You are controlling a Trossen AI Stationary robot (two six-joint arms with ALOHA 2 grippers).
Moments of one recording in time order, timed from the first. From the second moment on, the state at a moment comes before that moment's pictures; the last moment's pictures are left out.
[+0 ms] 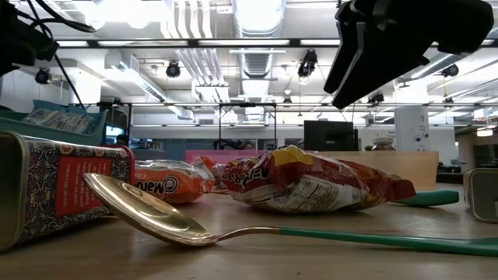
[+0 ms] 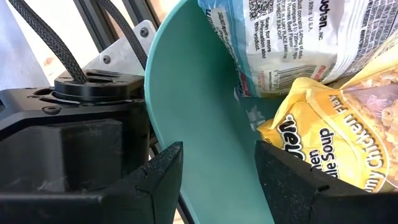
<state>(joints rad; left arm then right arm) -0.57 1.15 0.85 -1.57 -0.06 -1.67 0.56 1.85 1.37 -0.89 0.73 0.52</state>
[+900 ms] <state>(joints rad) -0.57 1.15 0.85 -1.57 -0.06 -1.67 0.56 1.85 1.37 -0.87 0.73 0.52</state>
